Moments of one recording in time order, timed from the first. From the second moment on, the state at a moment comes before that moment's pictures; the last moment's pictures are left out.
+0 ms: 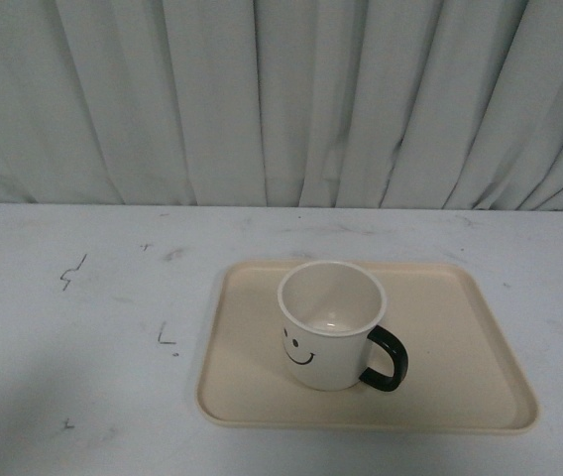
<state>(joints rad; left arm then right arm) 0.00 0.39 0.01 0.39 0.00 -0.01 0.00 0.00 0.01 0.00 0.00 -0.01</state>
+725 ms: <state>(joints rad) 0.00 0.03 0.01 -0.01 0.00 -0.01 0.00 0.00 0.01 -0.01 0.00 -0.01</state>
